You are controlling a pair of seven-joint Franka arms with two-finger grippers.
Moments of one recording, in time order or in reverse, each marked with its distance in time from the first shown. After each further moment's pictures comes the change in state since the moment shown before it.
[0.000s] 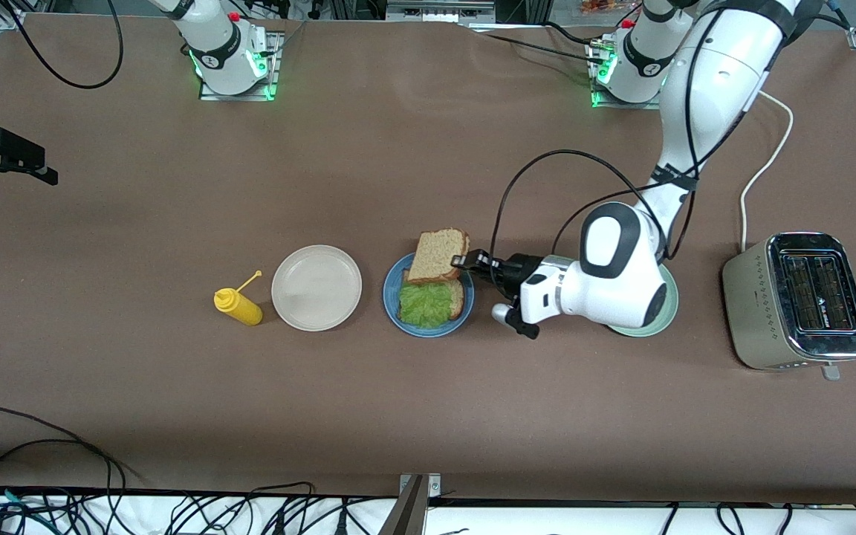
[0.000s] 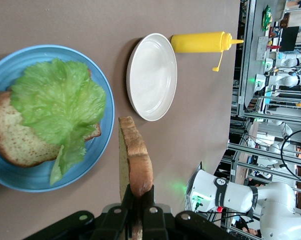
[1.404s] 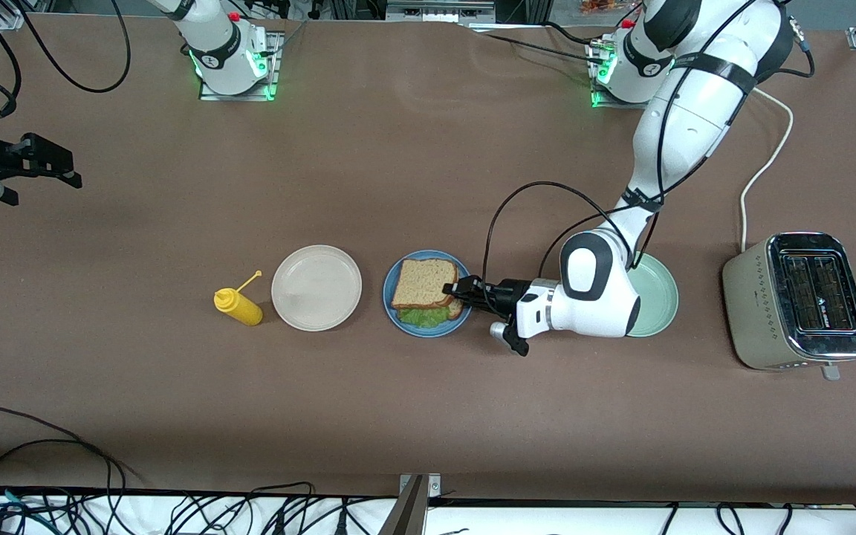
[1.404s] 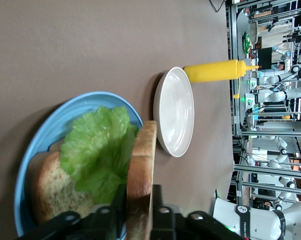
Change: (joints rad) left arm -0.010 0.170 0.006 0.036 -0.137 0.166 0.275; right arm 0.064 0.013 0.002 0.000 -0.049 0.000 0.006
